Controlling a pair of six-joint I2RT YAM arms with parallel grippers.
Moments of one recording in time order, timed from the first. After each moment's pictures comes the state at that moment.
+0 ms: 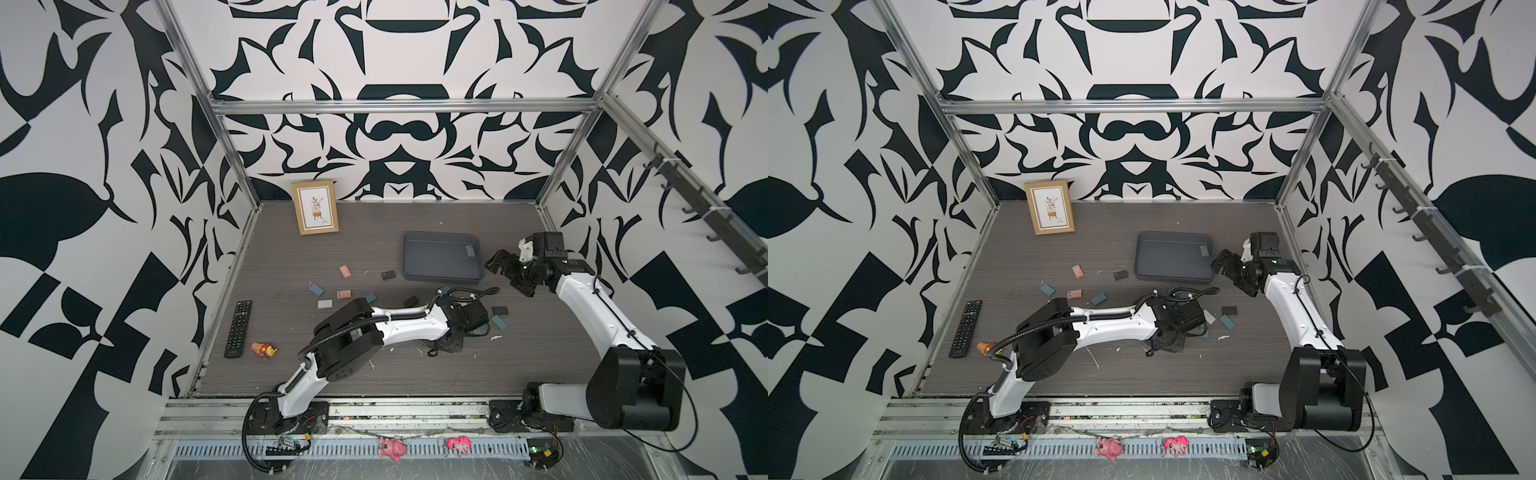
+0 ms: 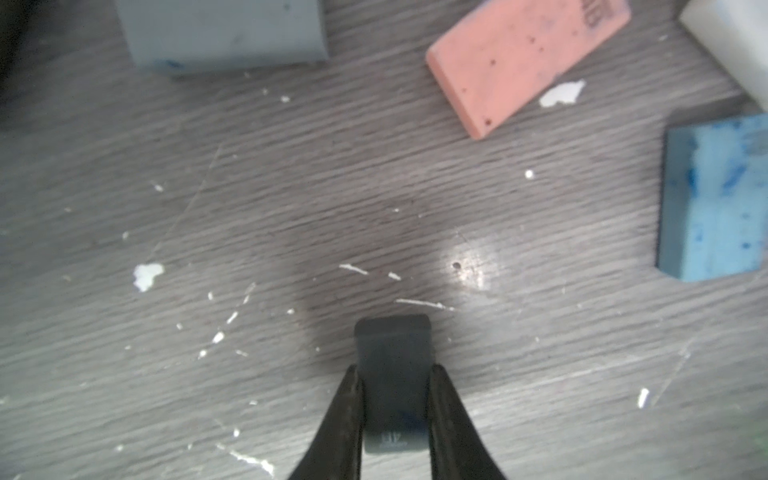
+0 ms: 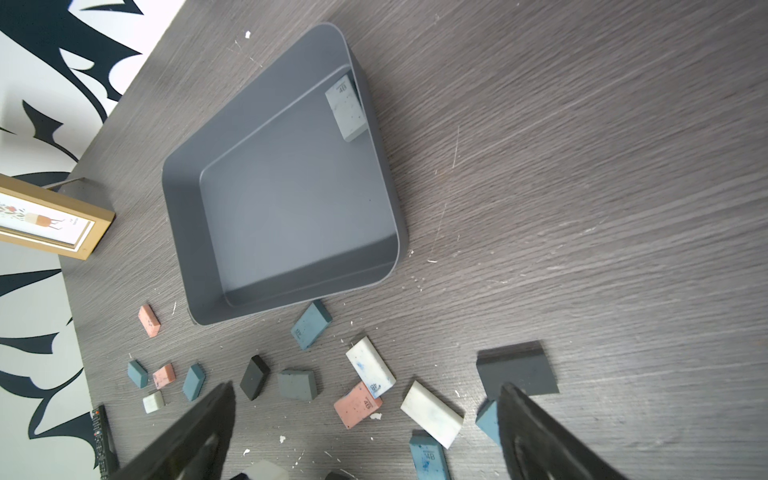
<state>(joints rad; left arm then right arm) -1.23 2.15 1.62 -0.84 -0.13 -0.91 -0.06 1.32 0.99 -0.66 -0.33 0.52</state>
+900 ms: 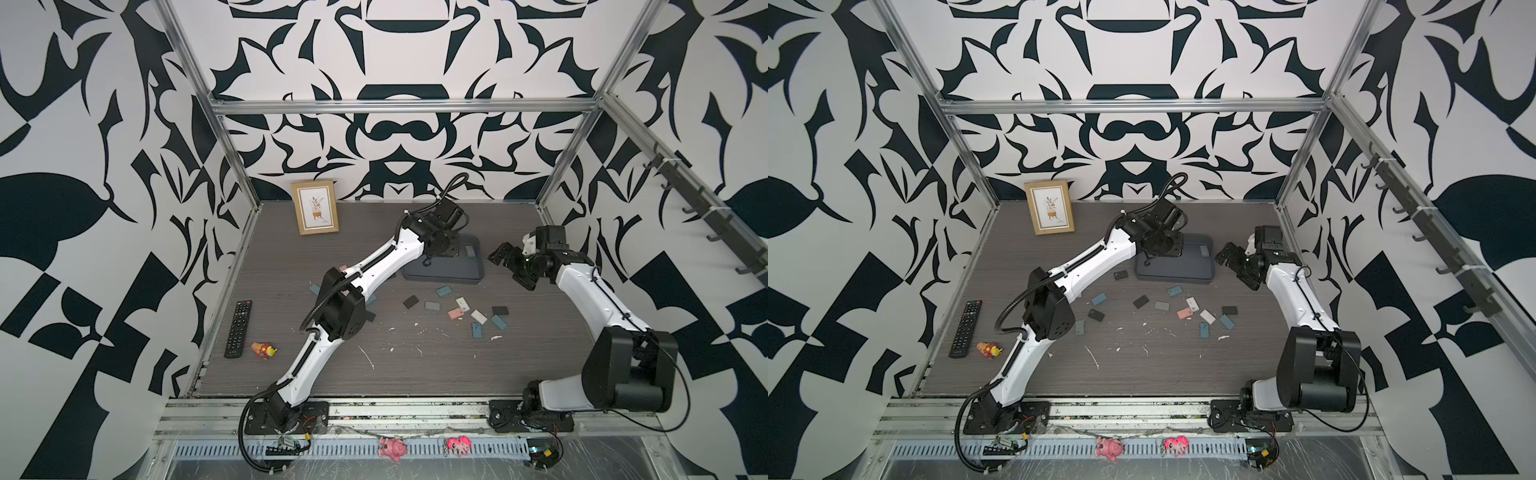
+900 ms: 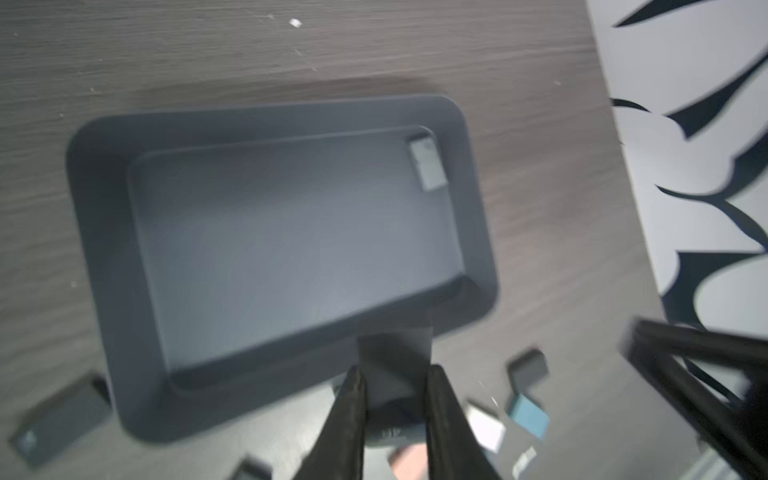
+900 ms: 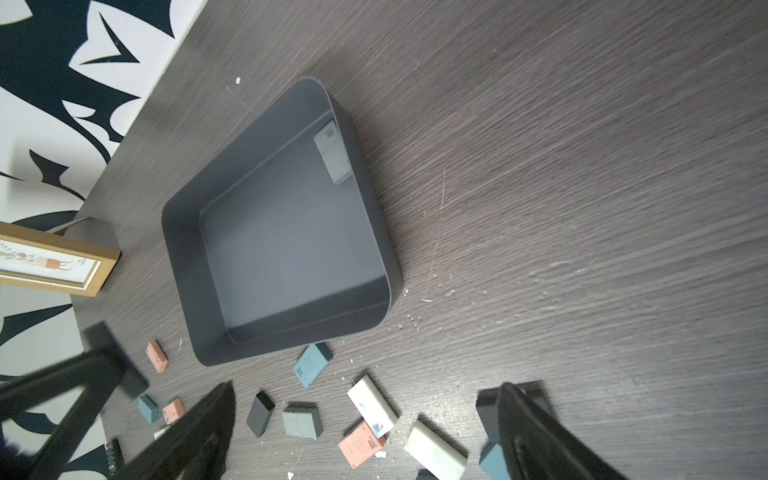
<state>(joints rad) -0.83 2.37 2.35 -0.89 0.02 -0.59 -0.10 1.42 1.05 -0.62 -0.33 0.55</state>
